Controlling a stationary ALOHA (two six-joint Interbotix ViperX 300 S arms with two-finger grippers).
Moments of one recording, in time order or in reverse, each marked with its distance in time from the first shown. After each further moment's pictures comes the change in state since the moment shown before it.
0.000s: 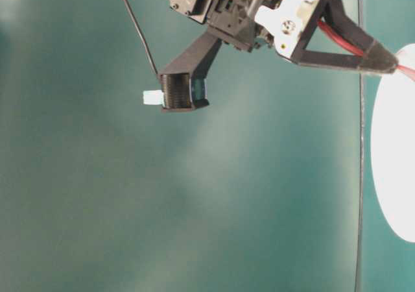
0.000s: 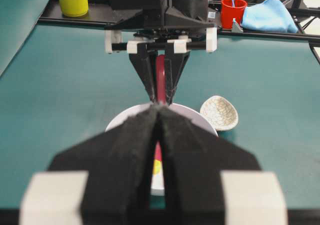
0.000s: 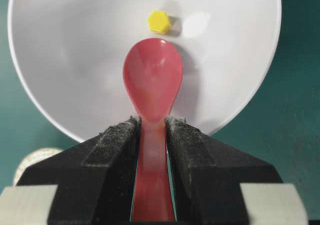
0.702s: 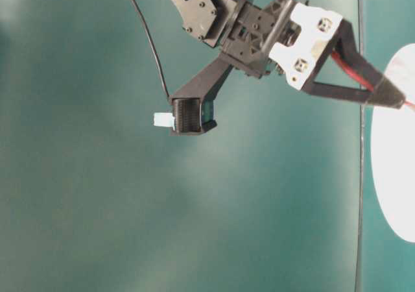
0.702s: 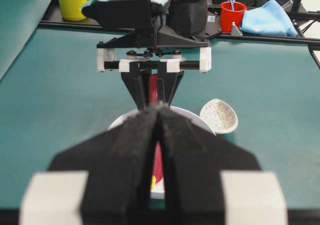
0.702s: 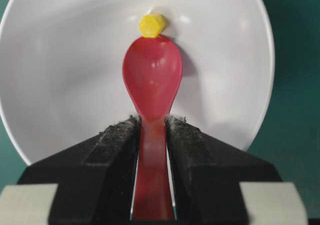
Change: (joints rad) left arm 0.000 -0.002 -0.002 0.000 -0.008 0.000; right arm -0.002 0.075 -0.041 0.000 -0.130 -0.008
